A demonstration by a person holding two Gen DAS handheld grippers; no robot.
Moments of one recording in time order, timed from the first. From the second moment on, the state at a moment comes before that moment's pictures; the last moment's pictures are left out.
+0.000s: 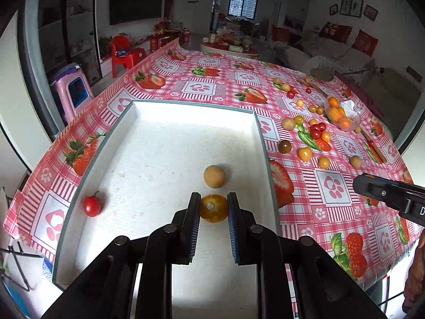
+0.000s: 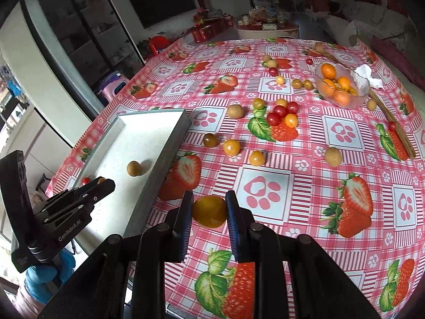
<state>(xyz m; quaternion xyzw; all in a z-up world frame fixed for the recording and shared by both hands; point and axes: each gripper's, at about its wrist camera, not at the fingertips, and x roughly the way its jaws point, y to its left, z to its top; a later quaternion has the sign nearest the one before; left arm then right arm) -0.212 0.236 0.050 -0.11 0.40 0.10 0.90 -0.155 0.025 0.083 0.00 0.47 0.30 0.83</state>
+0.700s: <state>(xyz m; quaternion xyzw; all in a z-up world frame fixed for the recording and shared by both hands) -0.238 0.291 0.013 -0.11 0.44 0.17 0.87 -0.172 0.187 0.039 -0.10 0.52 0.40 0.75</state>
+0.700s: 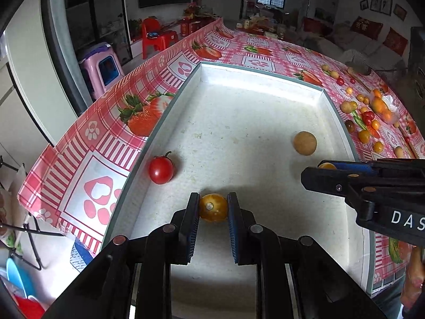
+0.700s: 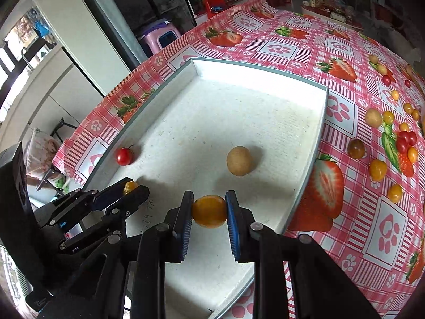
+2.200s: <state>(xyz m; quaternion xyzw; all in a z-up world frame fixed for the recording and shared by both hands) -0.123 0.106 0.051 -0.03 0.43 0.05 0.90 -0.089 -0.097 0.042 0.06 0.51 0.17 0.84</state>
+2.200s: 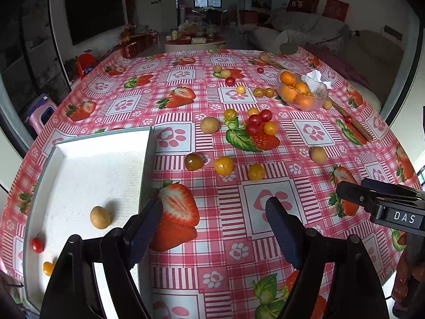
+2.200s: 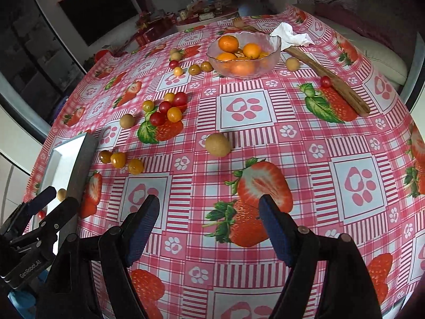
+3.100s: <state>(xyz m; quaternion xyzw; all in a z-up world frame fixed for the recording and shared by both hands) -0.058 0.098 0.005 -0.02 0.46 0.04 0.89 -0.046 -0.061 0.013 -0.06 0.48 0.15 0.86</state>
